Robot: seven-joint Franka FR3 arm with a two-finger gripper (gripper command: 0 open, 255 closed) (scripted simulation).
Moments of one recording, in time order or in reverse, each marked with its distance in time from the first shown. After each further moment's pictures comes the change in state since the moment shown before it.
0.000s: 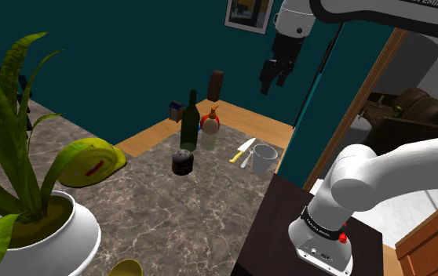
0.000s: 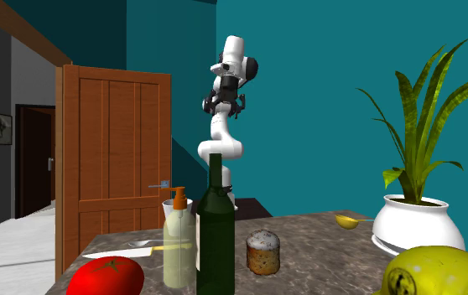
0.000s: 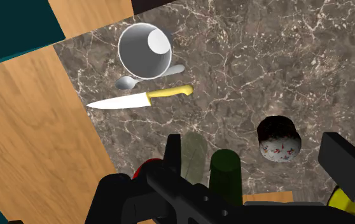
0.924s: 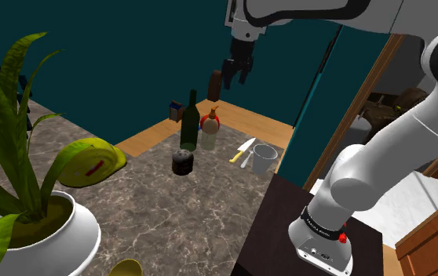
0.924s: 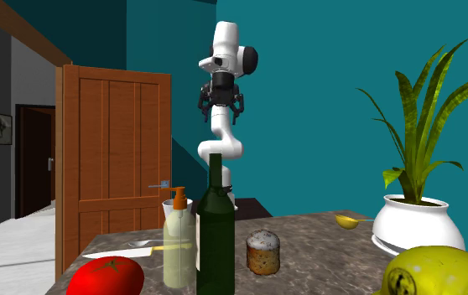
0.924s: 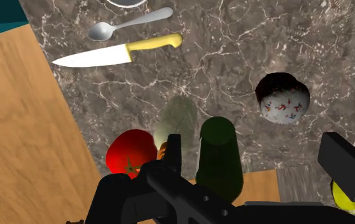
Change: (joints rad) arm -0.011 0.464 -0.087 0.246 0.021 0.192 -0.102
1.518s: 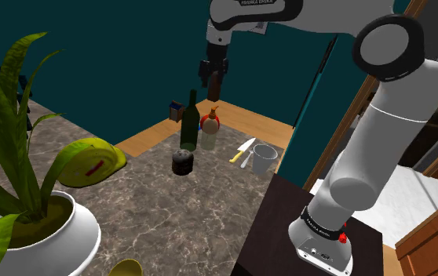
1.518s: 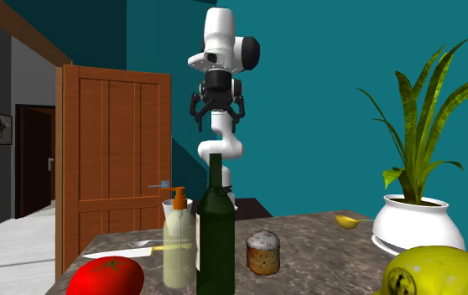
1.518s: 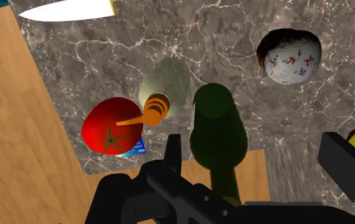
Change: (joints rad) arm -0.012 0.371 -0.036 0.318 0.063 0.024 -0.089
